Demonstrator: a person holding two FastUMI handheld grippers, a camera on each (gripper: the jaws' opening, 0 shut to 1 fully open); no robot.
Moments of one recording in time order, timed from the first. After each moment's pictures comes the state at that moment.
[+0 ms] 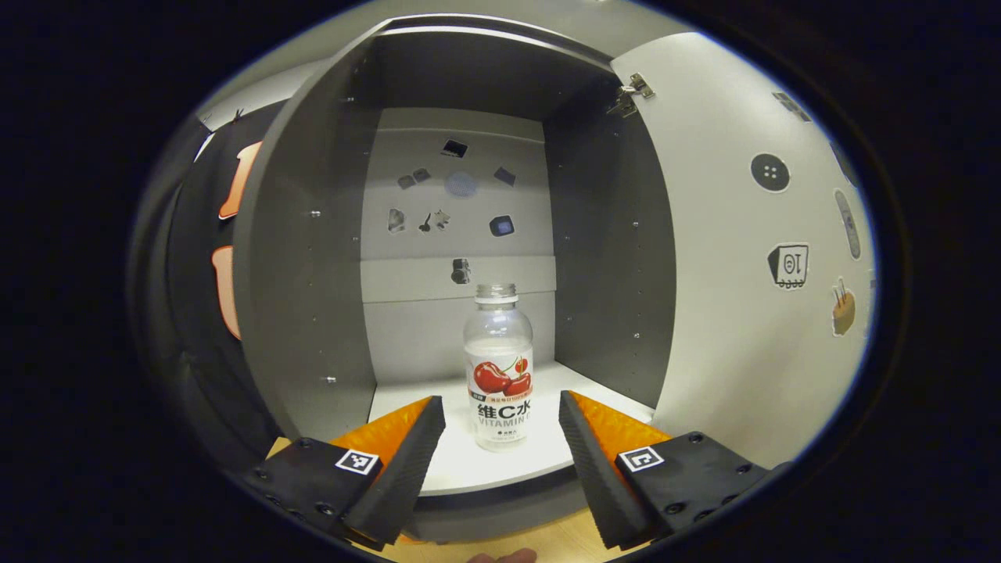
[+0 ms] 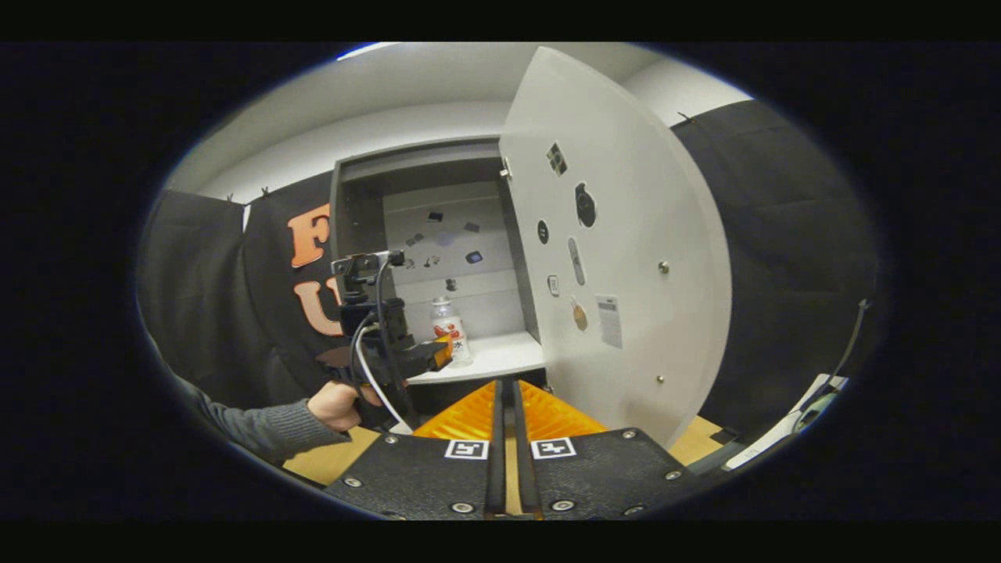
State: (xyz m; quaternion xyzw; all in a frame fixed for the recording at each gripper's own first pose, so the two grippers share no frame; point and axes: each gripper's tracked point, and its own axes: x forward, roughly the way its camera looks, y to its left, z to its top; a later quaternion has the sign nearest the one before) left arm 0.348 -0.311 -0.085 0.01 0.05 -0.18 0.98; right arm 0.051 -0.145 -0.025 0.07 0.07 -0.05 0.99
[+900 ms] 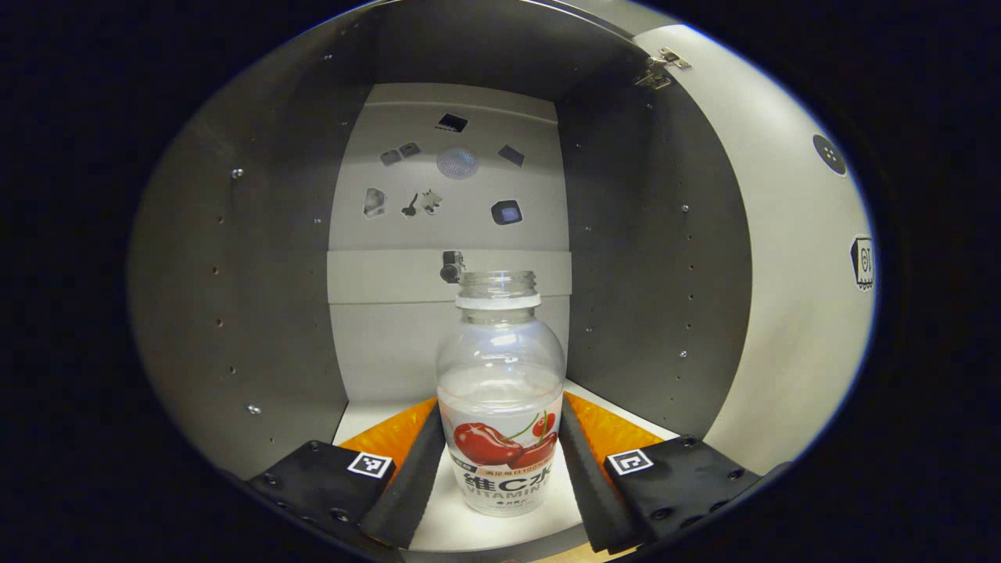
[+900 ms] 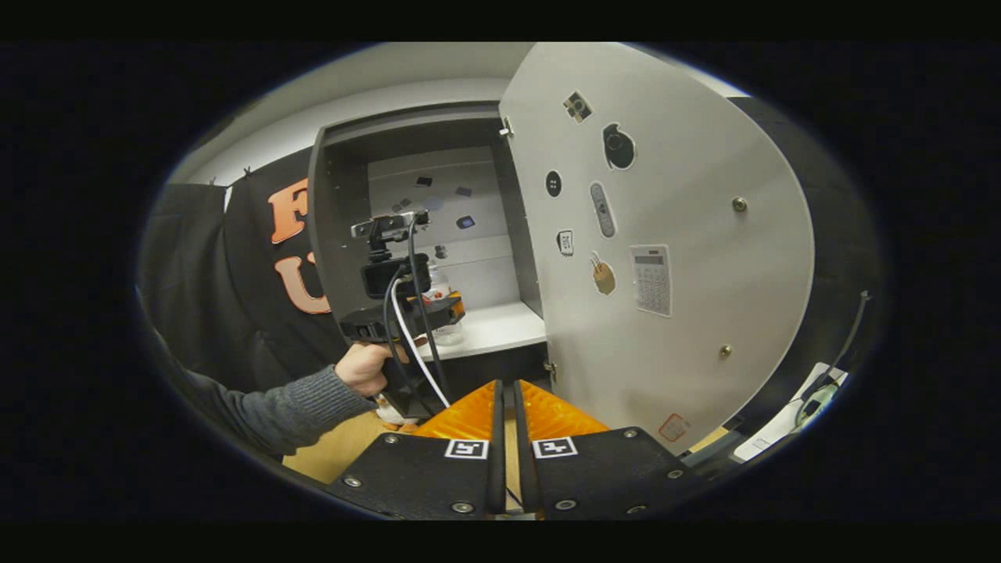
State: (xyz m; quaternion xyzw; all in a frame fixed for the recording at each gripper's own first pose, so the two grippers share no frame) left arm 0.412 -0.325 -0.087 0.00 0.03 -0.17 0.99; right arm 0.066 -0.124 -0.052 0.07 0.13 -0.06 0.99
